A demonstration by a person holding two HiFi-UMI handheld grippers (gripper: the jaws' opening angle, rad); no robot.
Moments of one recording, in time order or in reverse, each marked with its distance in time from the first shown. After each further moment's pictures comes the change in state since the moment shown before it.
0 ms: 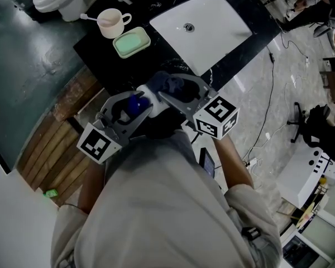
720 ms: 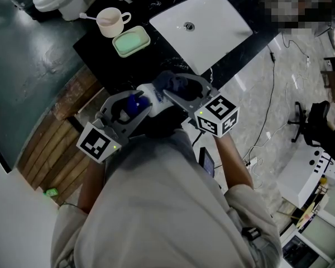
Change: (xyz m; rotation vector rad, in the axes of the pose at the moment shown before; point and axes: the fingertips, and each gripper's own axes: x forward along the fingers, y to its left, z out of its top) left arm 0.002 0.001 -0.005 -0.009 0.009 0.005; right arm -0.005 -0.019 -0.021 0.009 0.041 -0.051
